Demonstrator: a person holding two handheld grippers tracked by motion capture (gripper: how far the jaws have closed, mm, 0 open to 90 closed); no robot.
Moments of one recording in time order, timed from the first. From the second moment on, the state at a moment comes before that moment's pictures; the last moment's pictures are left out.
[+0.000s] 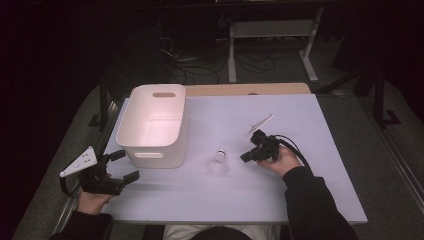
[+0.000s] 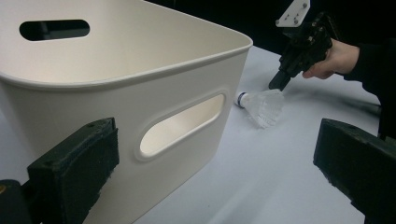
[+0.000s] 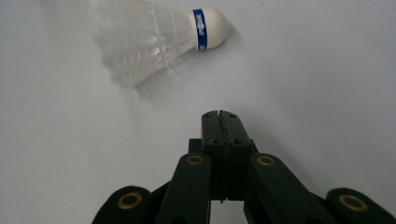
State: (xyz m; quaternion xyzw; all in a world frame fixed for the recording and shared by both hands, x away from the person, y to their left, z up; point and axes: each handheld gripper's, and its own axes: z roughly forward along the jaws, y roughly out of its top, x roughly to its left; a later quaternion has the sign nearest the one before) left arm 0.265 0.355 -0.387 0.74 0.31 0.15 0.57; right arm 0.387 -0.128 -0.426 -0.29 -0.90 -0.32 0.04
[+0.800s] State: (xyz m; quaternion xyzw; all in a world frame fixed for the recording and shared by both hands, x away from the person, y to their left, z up) left arm 0.265 0.354 -0.387 0.74 0.31 0.15 0.57; right arm 0.388 -0.115 -0.423 -0.28 -0.90 -0.33 0.04
